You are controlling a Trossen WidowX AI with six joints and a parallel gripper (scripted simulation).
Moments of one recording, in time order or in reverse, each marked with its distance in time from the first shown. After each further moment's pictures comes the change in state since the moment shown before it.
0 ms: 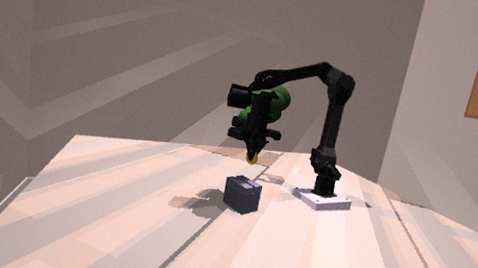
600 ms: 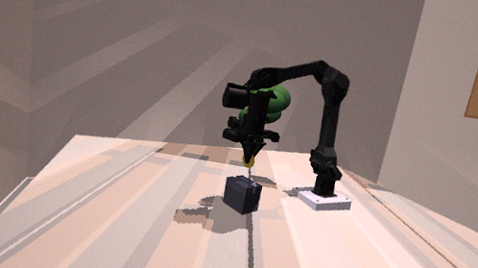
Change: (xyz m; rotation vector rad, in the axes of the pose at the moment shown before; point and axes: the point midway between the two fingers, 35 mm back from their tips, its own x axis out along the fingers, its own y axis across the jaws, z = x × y) arm 0.000 0.037 -0.022 0.014 0.001 0.001
